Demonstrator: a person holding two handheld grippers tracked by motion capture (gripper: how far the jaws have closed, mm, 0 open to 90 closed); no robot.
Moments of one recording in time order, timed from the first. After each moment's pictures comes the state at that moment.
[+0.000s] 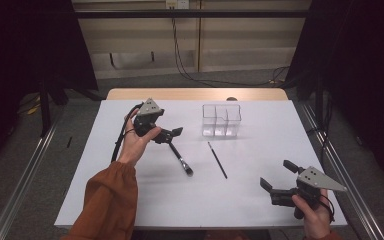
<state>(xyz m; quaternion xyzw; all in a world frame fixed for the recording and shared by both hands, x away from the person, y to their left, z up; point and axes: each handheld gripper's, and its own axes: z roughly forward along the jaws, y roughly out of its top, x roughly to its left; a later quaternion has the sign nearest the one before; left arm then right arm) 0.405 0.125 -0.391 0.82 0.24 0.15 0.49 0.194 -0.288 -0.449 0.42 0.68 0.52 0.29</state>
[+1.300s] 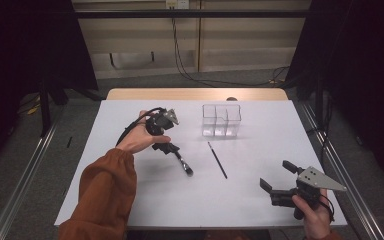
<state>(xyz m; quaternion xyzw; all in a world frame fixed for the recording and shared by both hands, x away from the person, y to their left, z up) 0.426 0.095 -0.411 0.96 0.11 0.06 0.25 0.194 -0.288 -0.449 0.42 0.68 0.52 0.28</state>
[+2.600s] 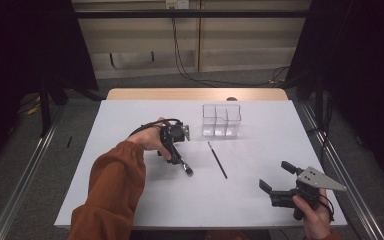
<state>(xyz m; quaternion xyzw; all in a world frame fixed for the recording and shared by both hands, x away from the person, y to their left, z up) 0.433 0.061 -0.450 0.99 -0.01 0.00 0.13 0.193 -0.288 -0.450 0.42 0.69 0.53 0.27</state>
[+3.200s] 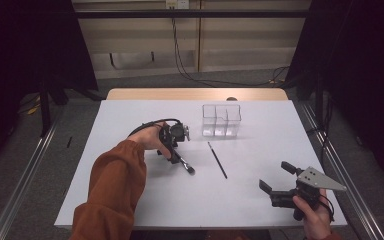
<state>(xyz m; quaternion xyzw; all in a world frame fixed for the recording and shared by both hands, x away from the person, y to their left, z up) 0.438 0.062 -0.453 0.99 0.01 -0.03 0.11 0.193 -0.288 -0.450 0.42 0.69 0.53 0.27</state>
